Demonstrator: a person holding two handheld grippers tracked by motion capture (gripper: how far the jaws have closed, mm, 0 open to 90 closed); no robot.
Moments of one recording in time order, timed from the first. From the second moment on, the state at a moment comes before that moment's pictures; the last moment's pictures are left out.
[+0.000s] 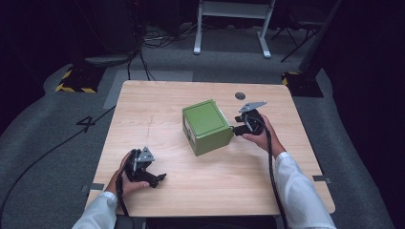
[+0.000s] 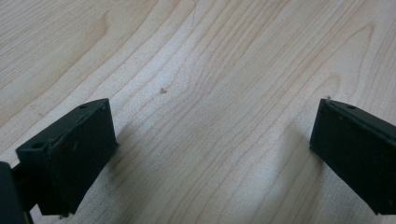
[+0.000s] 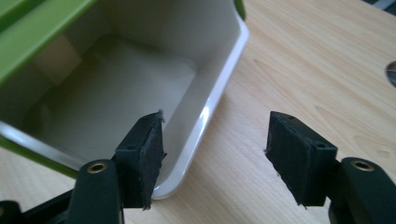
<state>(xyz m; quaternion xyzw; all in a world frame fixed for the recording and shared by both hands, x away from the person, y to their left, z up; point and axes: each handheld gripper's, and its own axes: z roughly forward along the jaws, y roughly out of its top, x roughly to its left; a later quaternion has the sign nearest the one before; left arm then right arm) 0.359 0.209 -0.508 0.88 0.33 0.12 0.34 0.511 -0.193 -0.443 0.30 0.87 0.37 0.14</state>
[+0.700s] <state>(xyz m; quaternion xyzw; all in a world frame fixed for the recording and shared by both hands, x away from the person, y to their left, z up) 0.359 0.209 -0.508 0.88 0.33 0.12 0.34 0.510 -0.210 -0.453 0.34 0.86 0.36 0.12</state>
